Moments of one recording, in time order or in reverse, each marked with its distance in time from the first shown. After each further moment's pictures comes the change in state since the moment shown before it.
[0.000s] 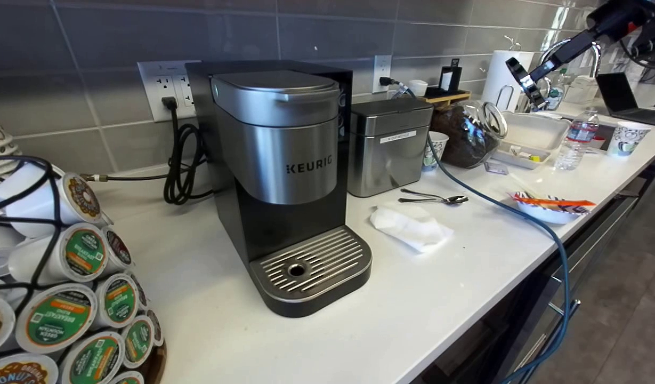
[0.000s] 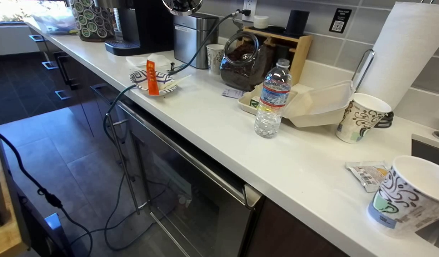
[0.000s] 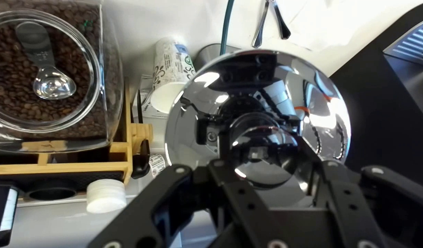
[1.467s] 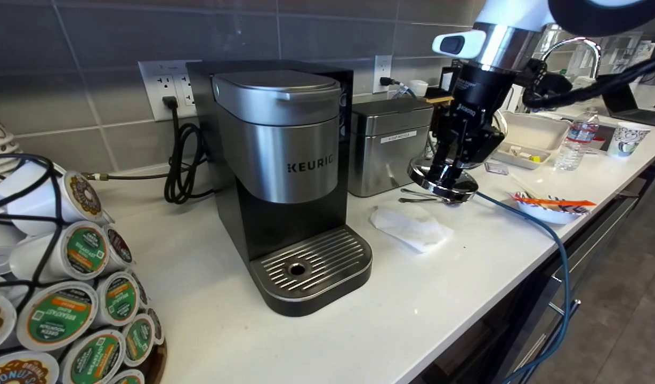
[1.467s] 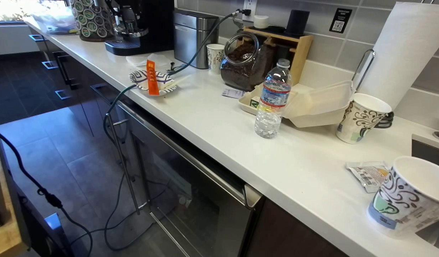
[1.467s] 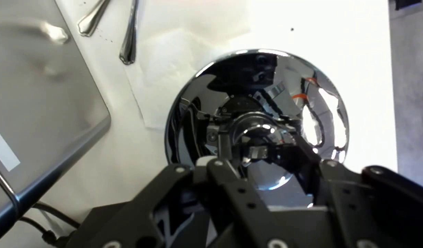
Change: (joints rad) arm 0.368 0.213 0.282 0.082 -0.835 0.000 0.199
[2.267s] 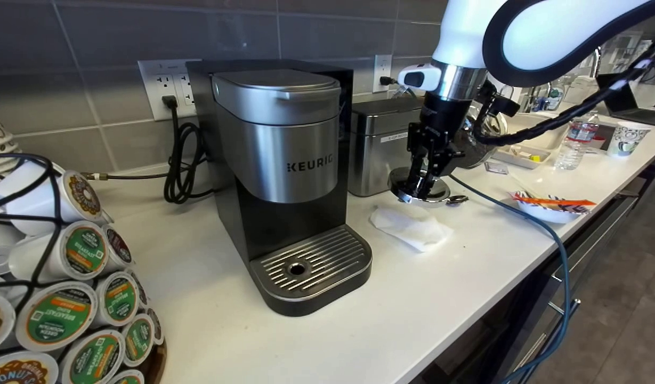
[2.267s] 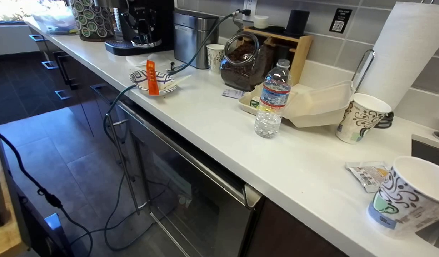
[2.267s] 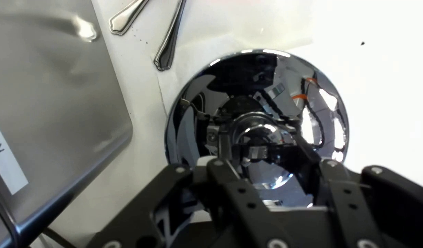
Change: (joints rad) arm -0.005 0.203 0.001 0.178 -0.126 -0.003 -0.001
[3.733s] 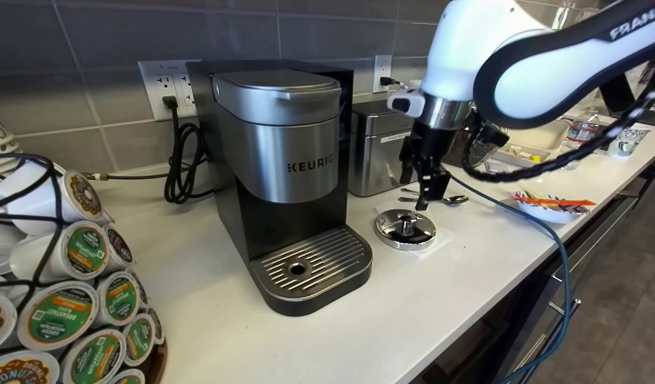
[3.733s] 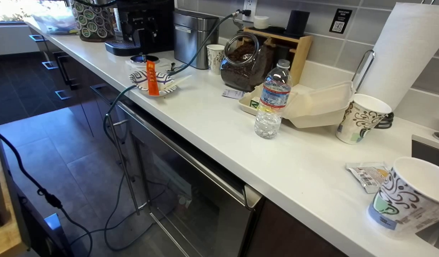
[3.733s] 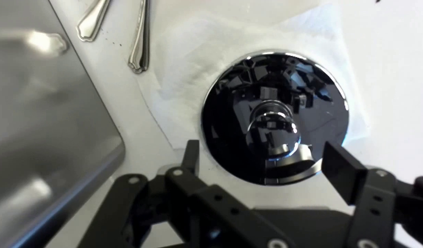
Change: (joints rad) arm 0.016 0.048 0.014 -0.031 -0.077 0.098 0.250
